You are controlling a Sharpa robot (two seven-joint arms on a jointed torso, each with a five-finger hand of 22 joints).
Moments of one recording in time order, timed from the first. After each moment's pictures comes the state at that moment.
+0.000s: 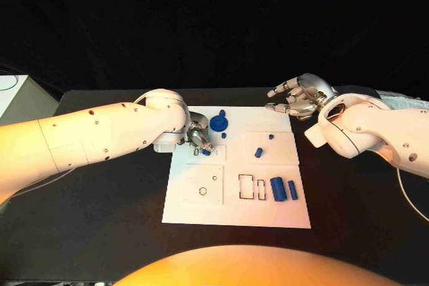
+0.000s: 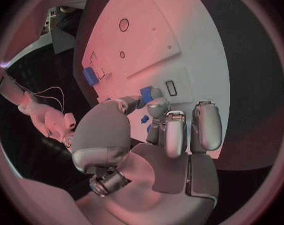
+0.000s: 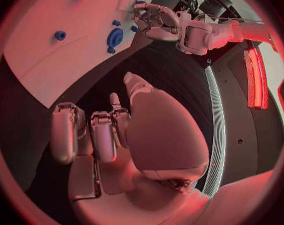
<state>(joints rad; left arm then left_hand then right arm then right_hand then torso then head) 1.31 -0.57 -0.11 1.38 -1.17 0.33 -0.53 1.01 -0.15 0.67 0.19 0.44 0.95 0.03 0.68 1.00 1.31 -0.04 1.16 0.87 1.46 -0.09 1.57 1.31 0.07 1.38 0.02 1.44 1.29 1.34 -0.93 -0.16 1.62 -0.78 -0.52 -0.11 1.47 -0.18 0.21 0.28 0.26 0.85 0.18 0.15 0.34 1.44 0.10 1.42 1.31 1.46 0.02 1.53 1.31 0.05 1.46 0.12 1.35 1.31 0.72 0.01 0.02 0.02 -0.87</state>
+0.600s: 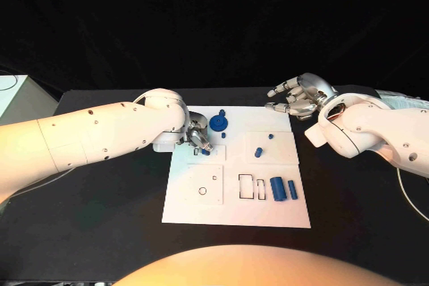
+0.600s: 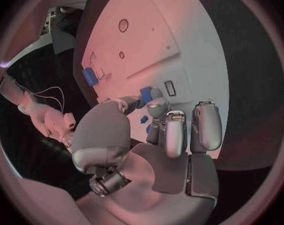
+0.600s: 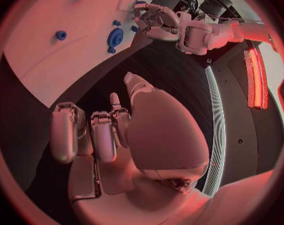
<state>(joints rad) 1.31 -0.57 -0.11 1.38 -1.17 0.34 -0.53 1.01 -0.15 0.67 0.19 0.44 0.95 0.03 0.68 1.00 1.31 -0.04 1.16 0.86 1.46 -0.09 1.57 1.31 0.07 1.38 0.02 1.44 1.29 1.34 -0.93 -0.16 1.62 -0.78 -0.52 -0.11 1.47 -0.18 0.21 0.28 0.26 0.84 0.18 0.16 0.34 1.44 0.09 1.42 1.31 1.46 0.02 1.53 1.31 0.05 1.46 0.12 1.34 1.31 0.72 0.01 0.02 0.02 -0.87</state>
